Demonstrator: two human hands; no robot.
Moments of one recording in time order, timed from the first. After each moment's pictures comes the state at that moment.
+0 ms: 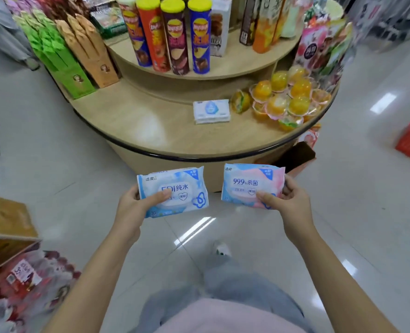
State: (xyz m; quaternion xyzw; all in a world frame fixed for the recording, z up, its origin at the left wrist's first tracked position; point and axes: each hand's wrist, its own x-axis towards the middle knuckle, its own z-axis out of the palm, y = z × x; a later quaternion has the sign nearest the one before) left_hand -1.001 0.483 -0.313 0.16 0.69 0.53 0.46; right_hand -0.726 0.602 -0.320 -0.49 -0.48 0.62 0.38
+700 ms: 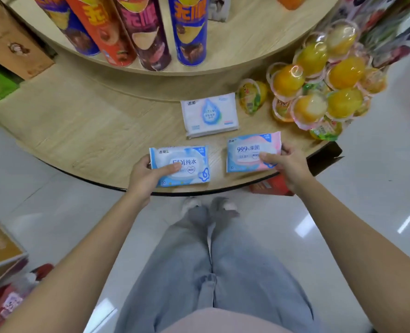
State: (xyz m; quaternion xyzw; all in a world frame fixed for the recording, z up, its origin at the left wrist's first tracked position) left_hand -1.134 0.773 -0.451 0.14 0.72 0.41 0.54; right_hand -0.836 0.894 -0.447 -0.58 -0.34 0.70 0.25
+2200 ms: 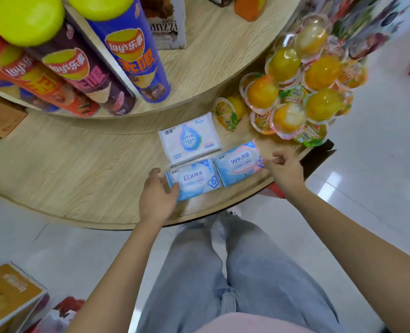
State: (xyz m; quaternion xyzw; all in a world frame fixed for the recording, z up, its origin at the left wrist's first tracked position) left_hand -1.096 0.836 -0.454 0.37 0.85 0.13 0.36; right_hand -0.826 0.927 -0.450 -0.78 -0.40 0.45 0.16
